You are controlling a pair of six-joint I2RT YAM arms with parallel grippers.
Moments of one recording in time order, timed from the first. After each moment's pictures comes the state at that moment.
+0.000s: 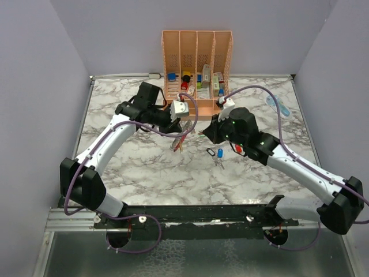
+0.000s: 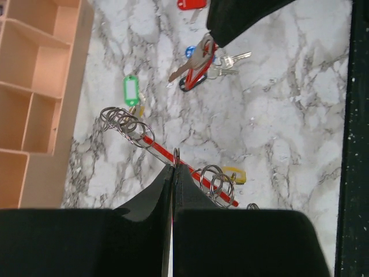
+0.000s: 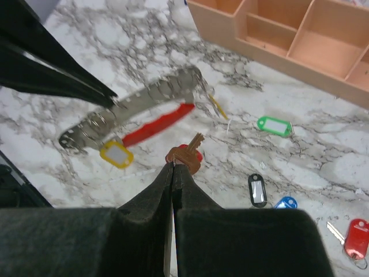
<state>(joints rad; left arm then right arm) -0.41 1.48 1.36 -0.75 0.77 0.73 0.74 1.24 0.99 -0.22 -0.01 0.30</state>
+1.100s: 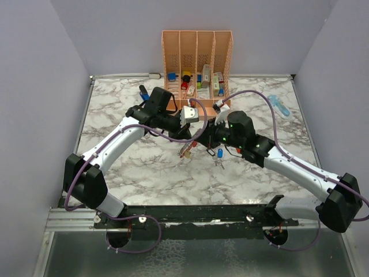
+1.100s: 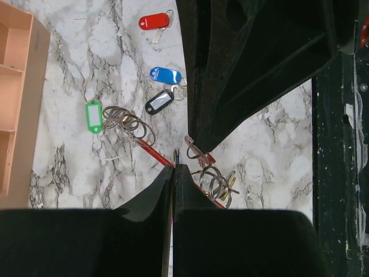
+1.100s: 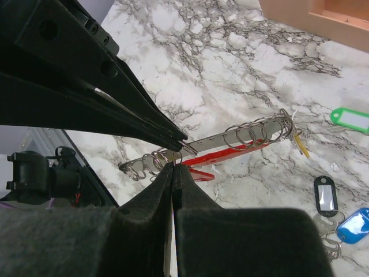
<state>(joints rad) -0.54 1.51 1.33 -0.69 0.81 0.63 0.75 1.22 0.91 -0.08 -0.20 0.45</state>
